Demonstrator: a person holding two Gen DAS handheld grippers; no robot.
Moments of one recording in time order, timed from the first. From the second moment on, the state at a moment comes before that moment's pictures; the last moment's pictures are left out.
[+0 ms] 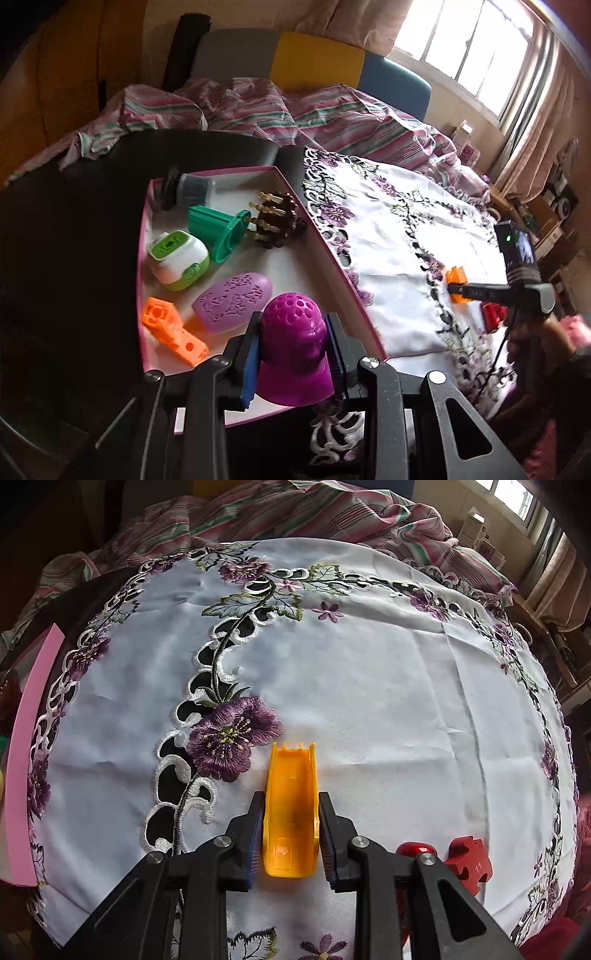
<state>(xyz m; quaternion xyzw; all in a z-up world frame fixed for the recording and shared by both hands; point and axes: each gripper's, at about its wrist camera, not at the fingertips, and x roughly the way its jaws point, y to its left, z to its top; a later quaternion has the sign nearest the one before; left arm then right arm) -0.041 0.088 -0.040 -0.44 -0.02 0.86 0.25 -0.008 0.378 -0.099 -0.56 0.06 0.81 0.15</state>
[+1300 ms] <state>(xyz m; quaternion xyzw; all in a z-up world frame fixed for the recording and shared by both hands) -0.137 0.128 -0.070 -0.47 -0.07 0.85 0.22 -0.011 0.377 -0.101 -0.56 0.07 0.81 0.15</state>
